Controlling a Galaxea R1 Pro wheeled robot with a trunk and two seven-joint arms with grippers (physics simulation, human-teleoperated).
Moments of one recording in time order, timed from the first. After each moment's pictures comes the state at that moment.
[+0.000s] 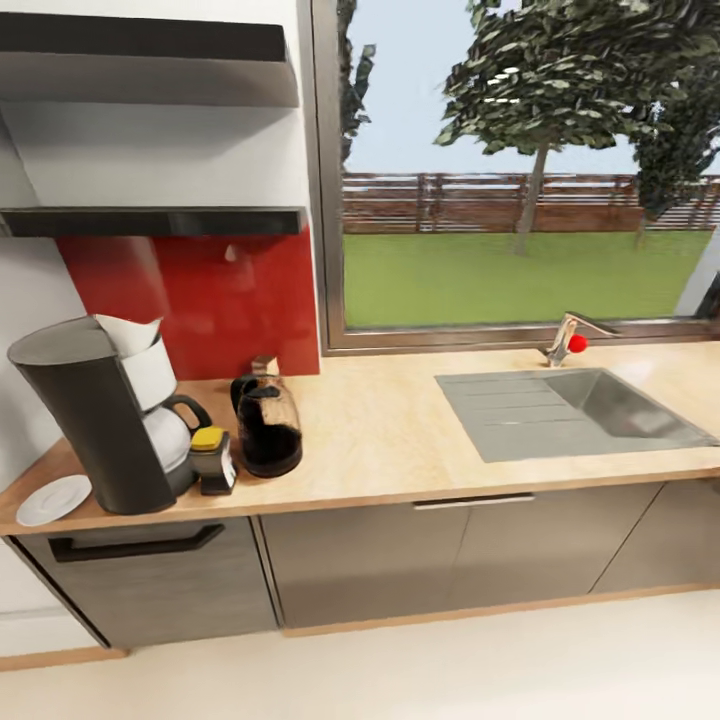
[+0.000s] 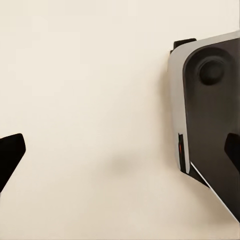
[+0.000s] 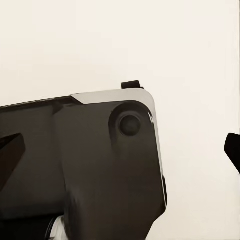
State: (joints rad) left arm -0.07 0.17 0.43 0.00 -0.58 -0.23 0.03; right arm -0.17 -0.01 -0.19 -0.04 0.02 -0.13 0.03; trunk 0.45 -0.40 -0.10
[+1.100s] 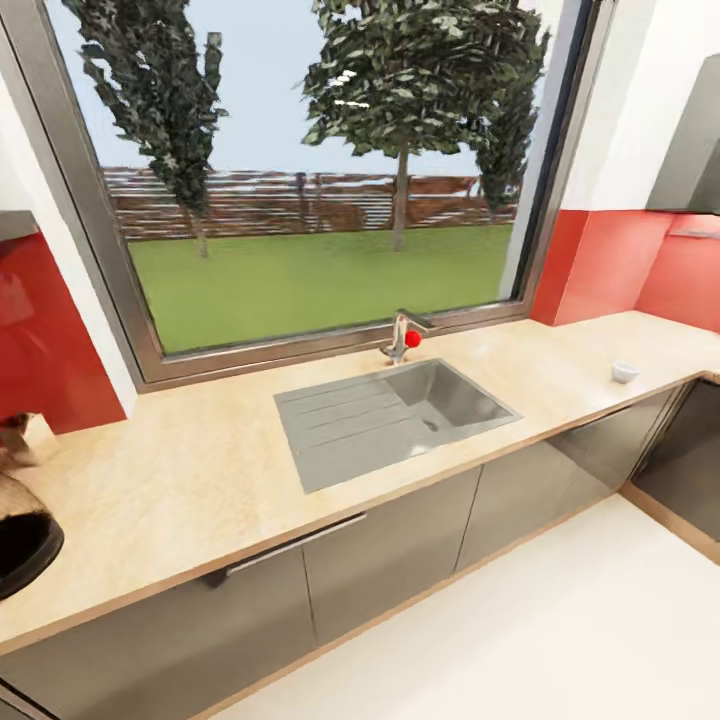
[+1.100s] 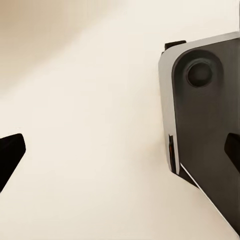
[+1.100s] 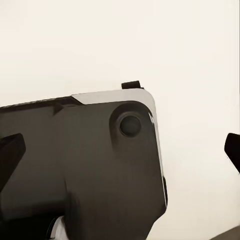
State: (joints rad) left arm -0.07 0.15 0.43 0.00 -0.58 -0.23 0.03; right arm -0.17 -0.01 -0.19 -0.04 0.02 -0.14 0.03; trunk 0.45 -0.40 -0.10
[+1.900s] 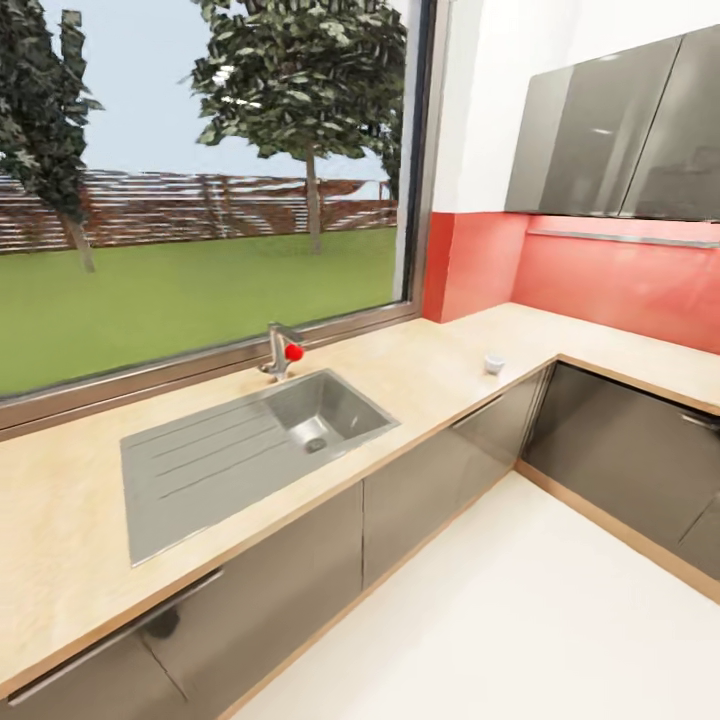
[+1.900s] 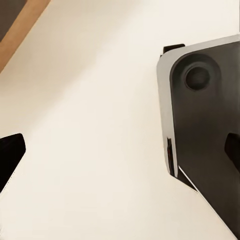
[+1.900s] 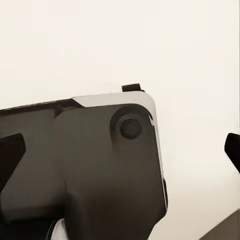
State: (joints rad) left arm -0.07 0.14 0.43 0.00 -0.58 -0.23 0.02; right arm -0.17 -0.01 -0.19 -0.04 0.02 -0.14 0.03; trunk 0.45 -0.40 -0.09
